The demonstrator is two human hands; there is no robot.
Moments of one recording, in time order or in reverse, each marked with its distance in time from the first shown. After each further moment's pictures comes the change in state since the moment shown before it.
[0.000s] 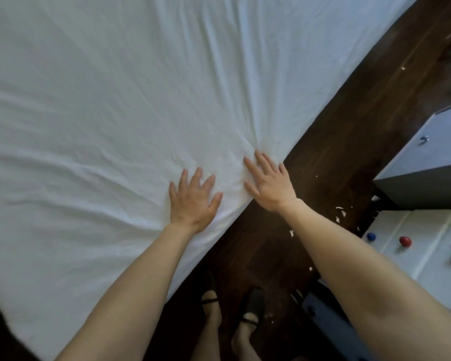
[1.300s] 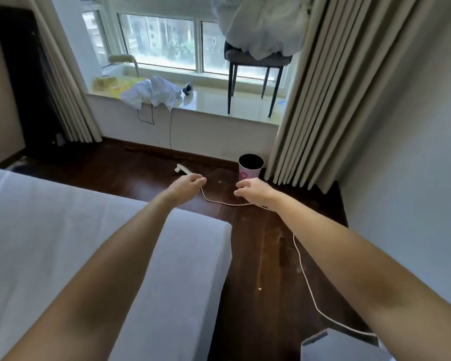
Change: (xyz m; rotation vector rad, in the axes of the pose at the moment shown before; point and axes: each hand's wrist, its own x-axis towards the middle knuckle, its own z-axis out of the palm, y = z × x) left_hand 0.519 0.770 -0.690 -0.561 -0.036 0.489; right_hand 0.208 0.588 -0.863 0.683 0.396 0.363
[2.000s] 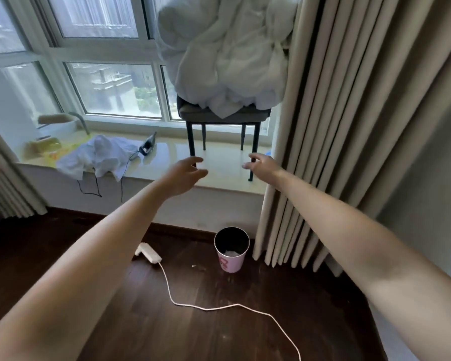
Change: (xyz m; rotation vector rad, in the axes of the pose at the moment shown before) left_hand 0.591 0.297 -0.007 0.222 0.081 0.233; right_hand 0.526 0.072 -0.427 0.287 0.248 -0.046
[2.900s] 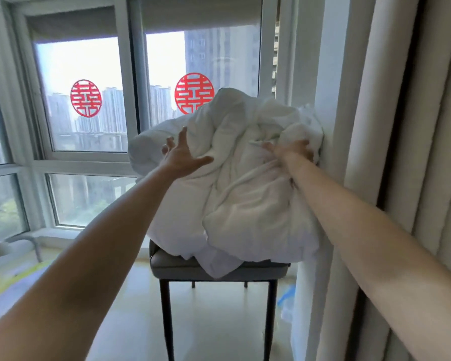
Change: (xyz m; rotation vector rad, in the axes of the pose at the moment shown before) left_hand 0.530 0.139 -0.211 0.160 0.600 0.245; right_hand 0.470 -0.237 -0.233 -0.018 0.696 0.047
